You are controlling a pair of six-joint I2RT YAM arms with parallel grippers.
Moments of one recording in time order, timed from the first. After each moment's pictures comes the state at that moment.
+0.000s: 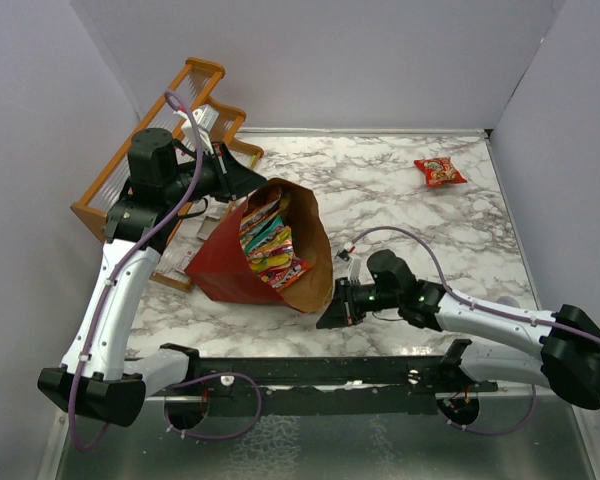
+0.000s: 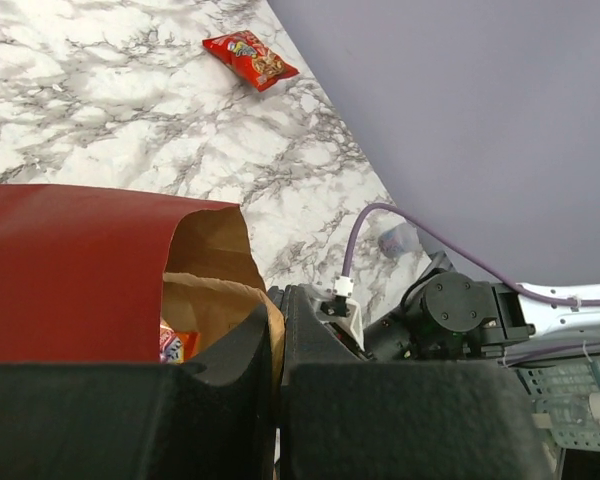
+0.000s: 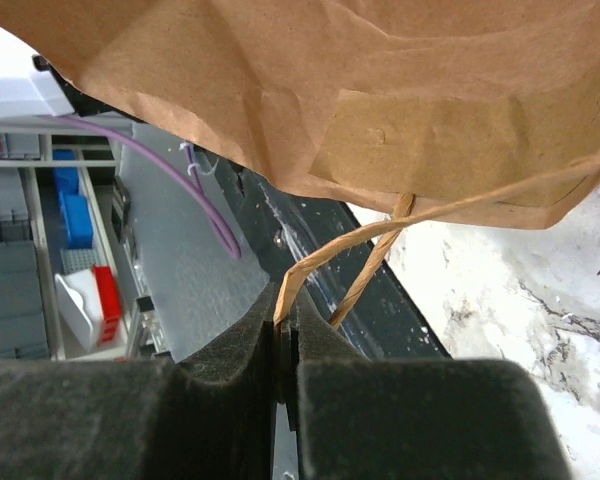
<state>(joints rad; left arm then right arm) -0.22 1.13 1.37 -0.50 0.70 -0.51 0.89 1.13 0.49 0.10 -0.54 0.80</state>
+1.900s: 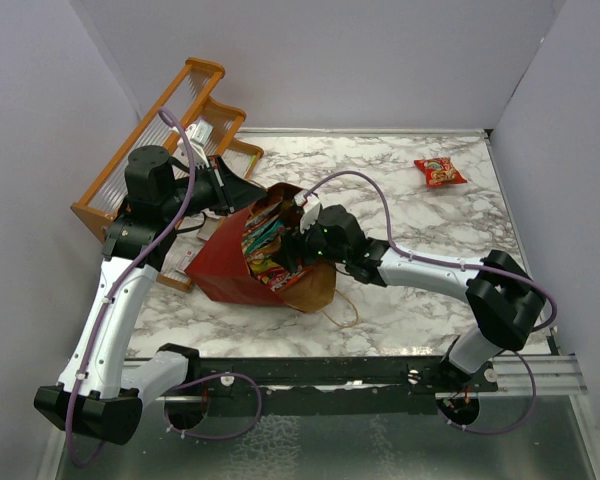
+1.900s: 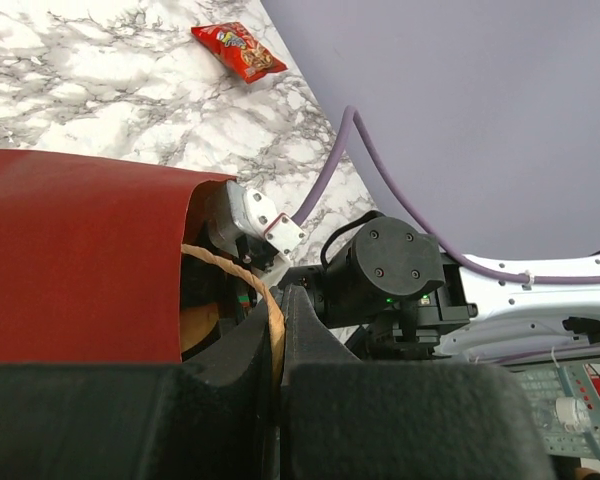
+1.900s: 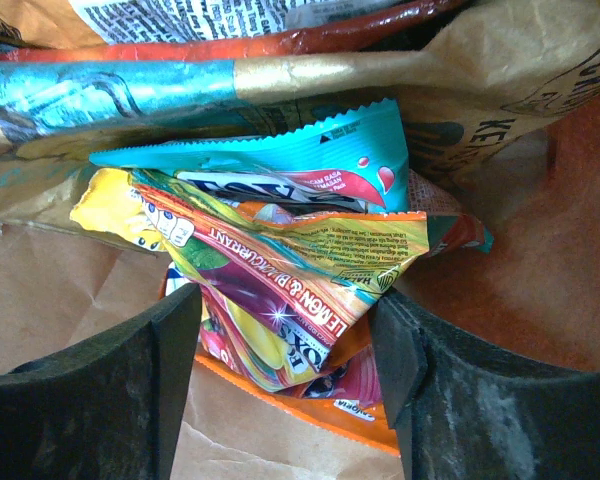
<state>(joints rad) -0.22 1.04 1.26 -0.45 0.70 -0.60 0.90 1.61 0.97 0.24 -0.14 0.26</state>
